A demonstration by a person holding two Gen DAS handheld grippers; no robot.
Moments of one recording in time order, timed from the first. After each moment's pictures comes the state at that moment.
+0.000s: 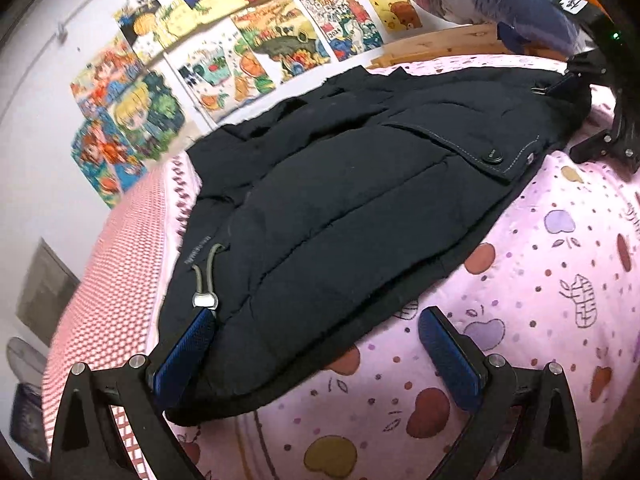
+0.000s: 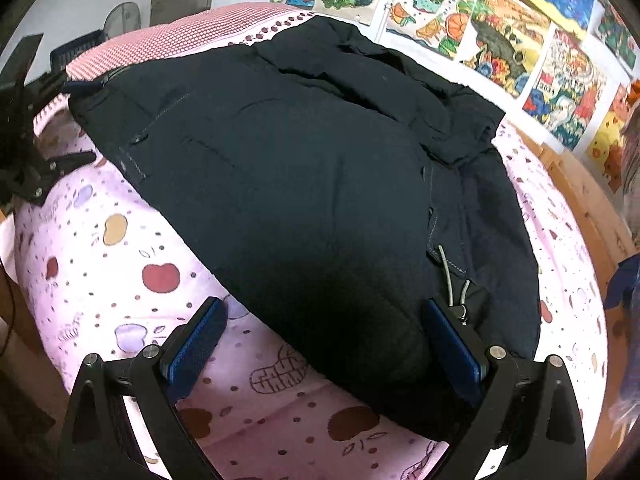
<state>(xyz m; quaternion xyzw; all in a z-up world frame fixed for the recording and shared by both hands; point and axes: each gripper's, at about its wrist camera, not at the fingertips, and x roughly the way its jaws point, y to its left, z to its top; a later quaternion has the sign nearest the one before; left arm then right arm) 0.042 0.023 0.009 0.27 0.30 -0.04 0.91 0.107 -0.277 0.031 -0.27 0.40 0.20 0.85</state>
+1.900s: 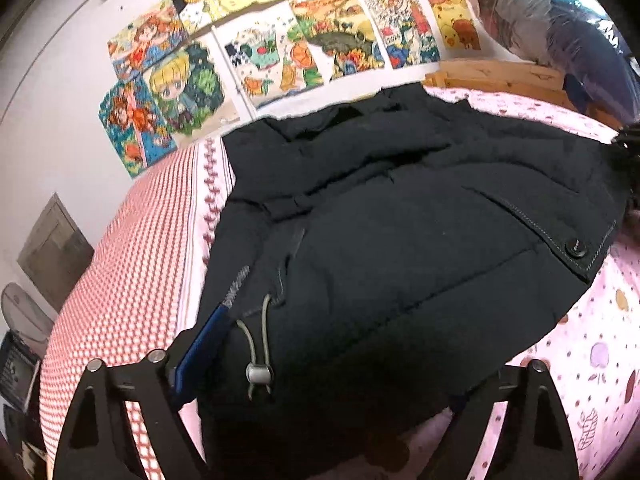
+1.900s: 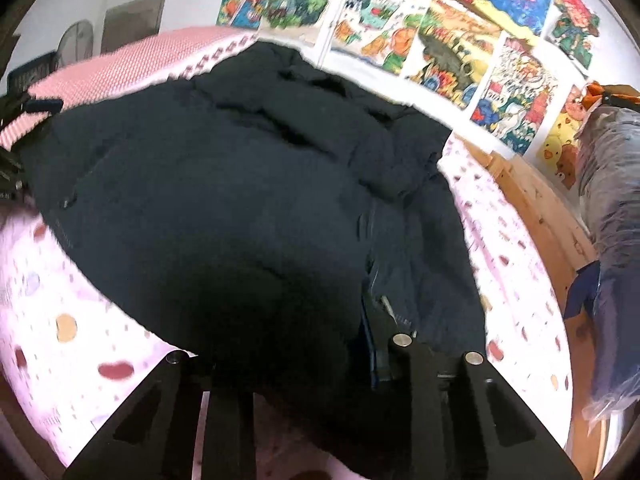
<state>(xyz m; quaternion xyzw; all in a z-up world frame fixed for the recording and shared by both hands) 0.096 0.038 0.049 0.19 0.31 0.00 0.93 0.144 -0.266 0.072 -0.24 0.33 0.12 0.90</state>
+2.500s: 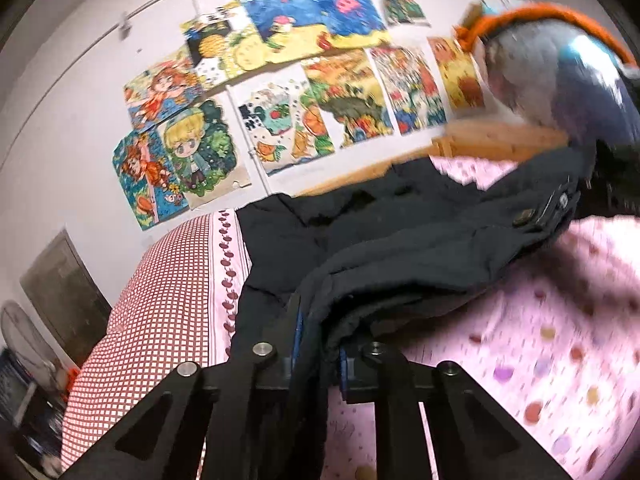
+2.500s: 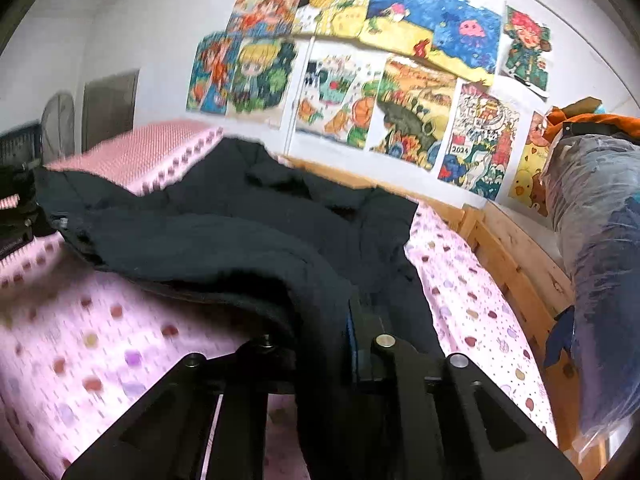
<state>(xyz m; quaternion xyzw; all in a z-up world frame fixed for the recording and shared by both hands) 0.114 0.033 0.123 0.16 0.22 -0.01 0.96 0.158 -0.256 0.139 -0.15 0.22 0.11 0.96</state>
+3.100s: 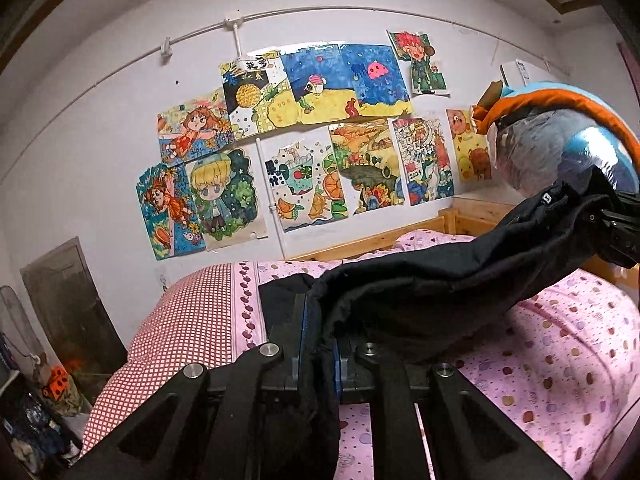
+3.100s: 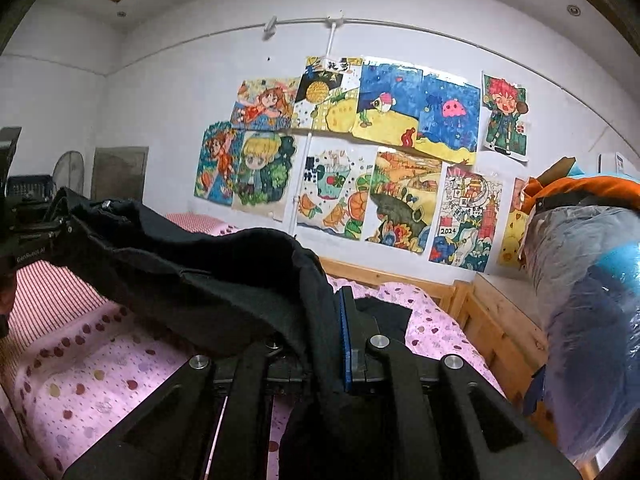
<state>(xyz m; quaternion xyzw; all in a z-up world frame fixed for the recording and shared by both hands) 0.070 0.045 0.195 0.11 0.14 -0.01 0.98 0.097 -0.245 0.212 -0.13 0.09 0.13 0.98</state>
